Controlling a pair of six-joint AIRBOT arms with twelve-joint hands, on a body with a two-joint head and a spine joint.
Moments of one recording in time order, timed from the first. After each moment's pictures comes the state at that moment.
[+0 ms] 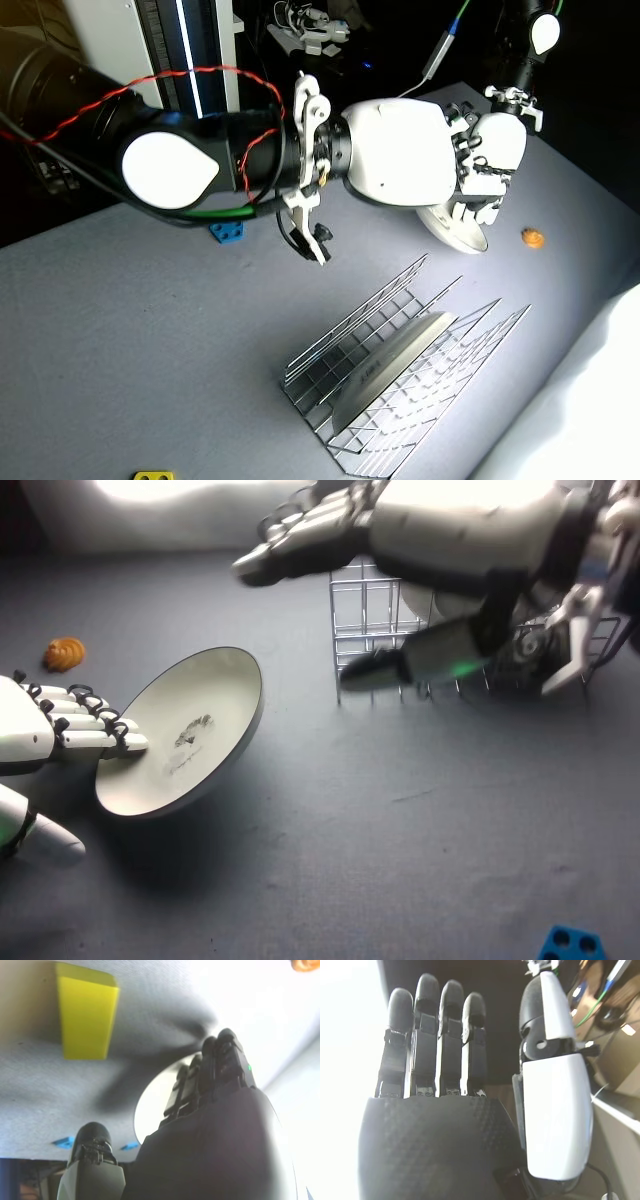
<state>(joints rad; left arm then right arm) 0.77 -0.92 1.44 1.45 -0.61 -0.32 -0.27 -1.12 1.06 -0.51 0.54 -0.40</state>
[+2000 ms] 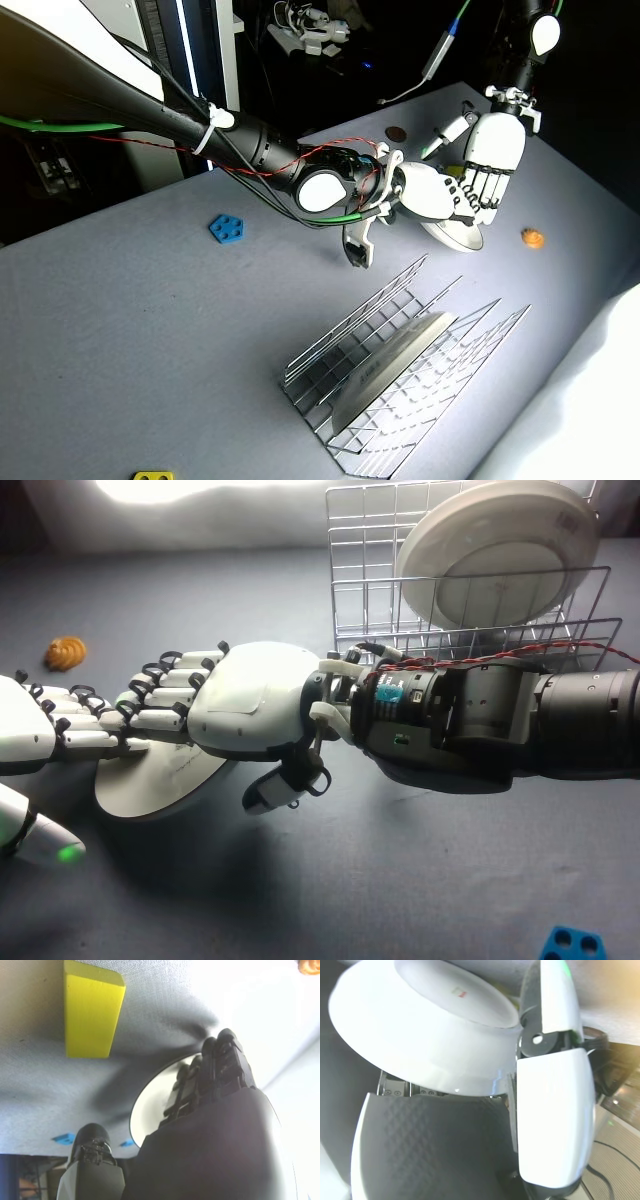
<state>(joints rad) 0.76 -0.93 1.45 1.45 -0.63 -0.32 -0.38 -1.65 1.42 -0.37 0.36 -0.79</state>
